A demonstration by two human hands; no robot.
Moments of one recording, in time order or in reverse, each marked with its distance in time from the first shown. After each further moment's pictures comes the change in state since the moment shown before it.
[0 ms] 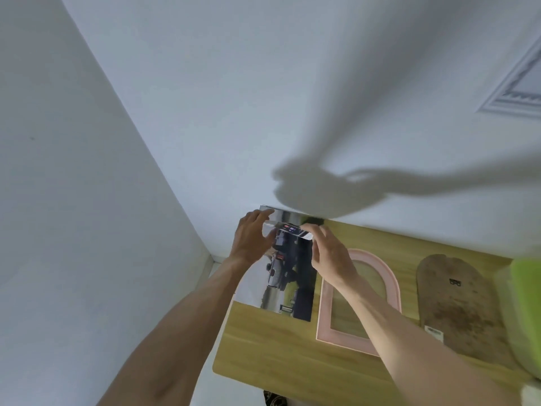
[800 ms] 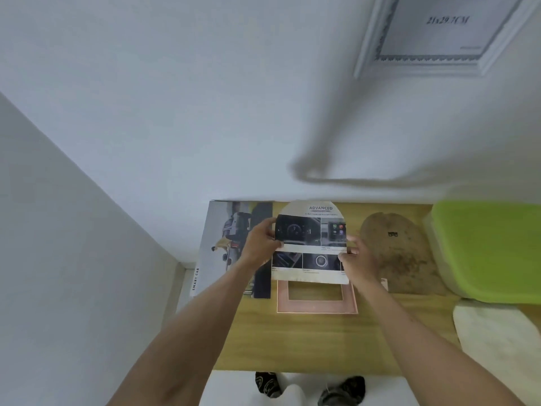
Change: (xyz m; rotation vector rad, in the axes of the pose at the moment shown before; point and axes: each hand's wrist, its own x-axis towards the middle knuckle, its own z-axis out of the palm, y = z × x) left_hand -0.032 0.120 0.066 -0.527 -0.456 -0.324; right_hand -0.131 0.094 -0.069 0.518 0.213 0.973
